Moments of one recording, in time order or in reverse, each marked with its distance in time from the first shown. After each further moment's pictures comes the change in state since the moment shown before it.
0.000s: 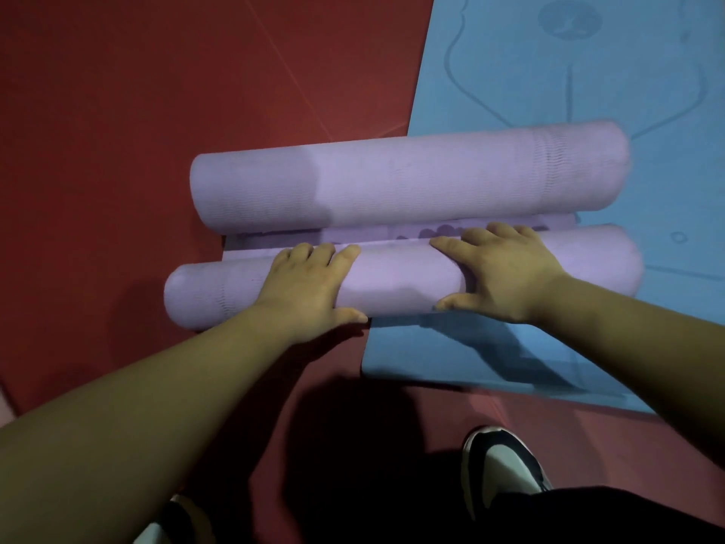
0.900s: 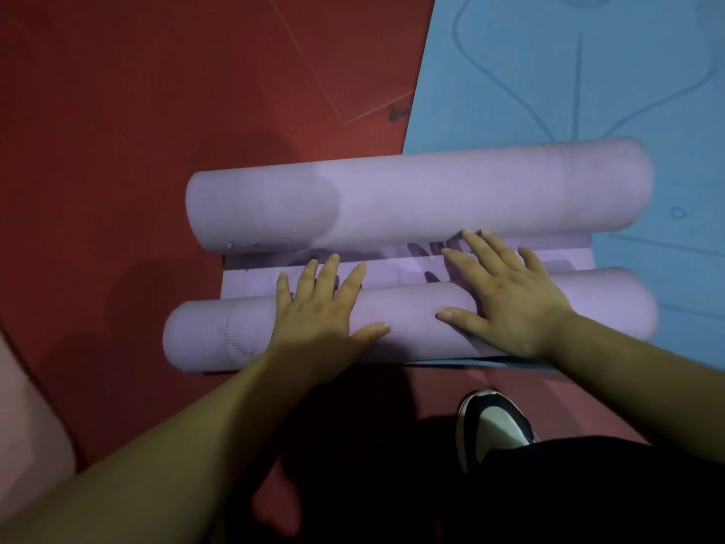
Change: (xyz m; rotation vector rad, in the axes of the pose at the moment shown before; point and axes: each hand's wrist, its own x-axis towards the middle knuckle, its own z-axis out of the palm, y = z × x) left_hand -0.073 0.052 0.032 -0.142 -0.054 -0.180; right_hand -0.063 -0.030 0.038 0.151 0.010 0.044
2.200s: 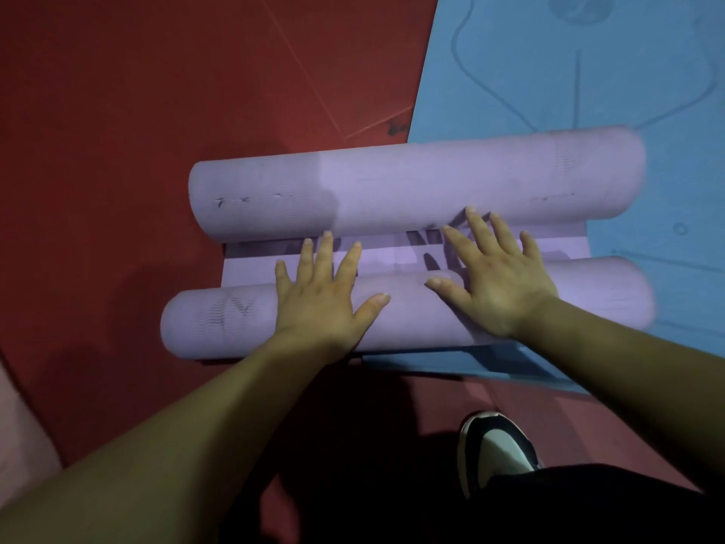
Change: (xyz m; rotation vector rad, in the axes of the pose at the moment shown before) left_hand 0.041 0.002 -0.016 -0.052 0.032 -0.093; right_hand 0.043 -0.001 -0.013 0.032 0.020 0.155
